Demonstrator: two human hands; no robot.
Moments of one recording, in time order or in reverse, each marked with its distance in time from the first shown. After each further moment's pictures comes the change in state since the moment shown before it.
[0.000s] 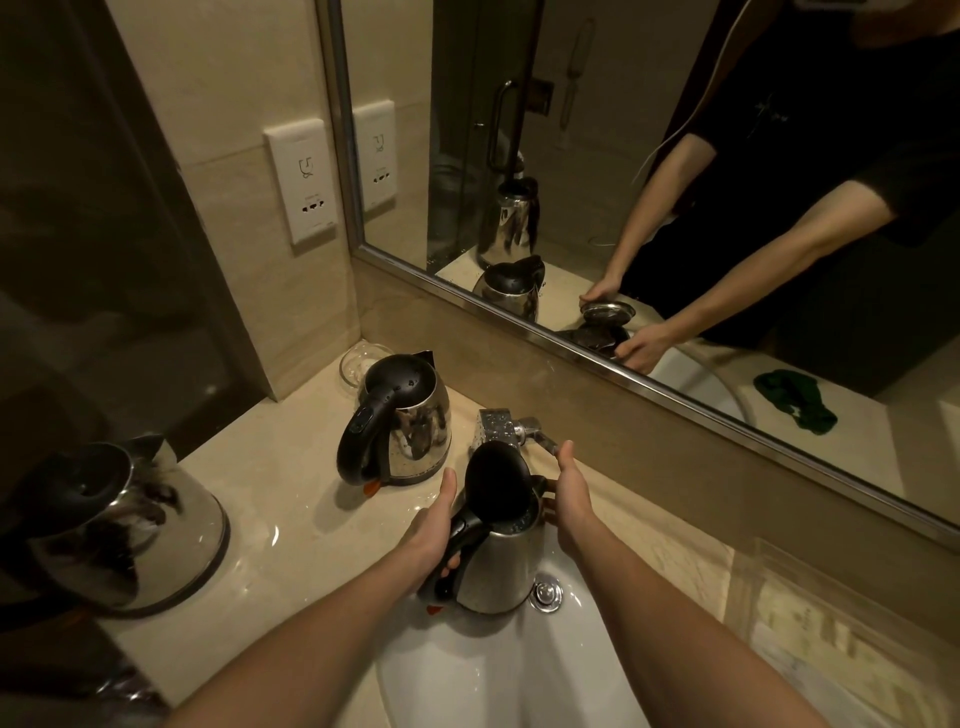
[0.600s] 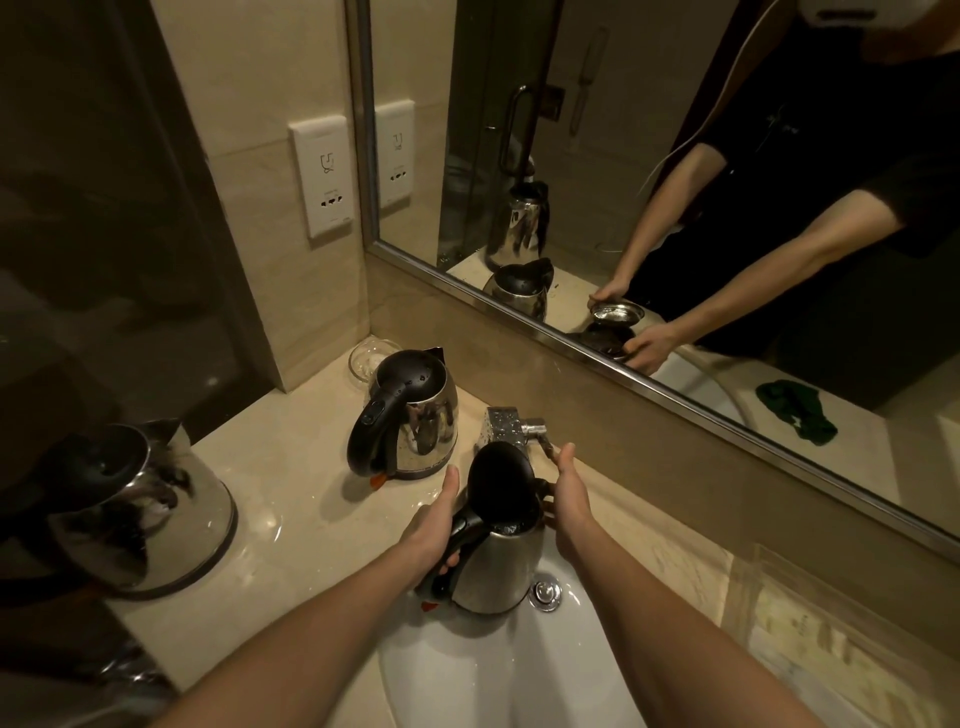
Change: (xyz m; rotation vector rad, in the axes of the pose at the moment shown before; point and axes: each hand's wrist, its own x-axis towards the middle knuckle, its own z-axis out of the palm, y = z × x) left_hand -0.007 -0.004 -0.006 0.021 0.003 0.012; right_hand -0.017 0.005 0.009 -0.052 0.004 -0.020
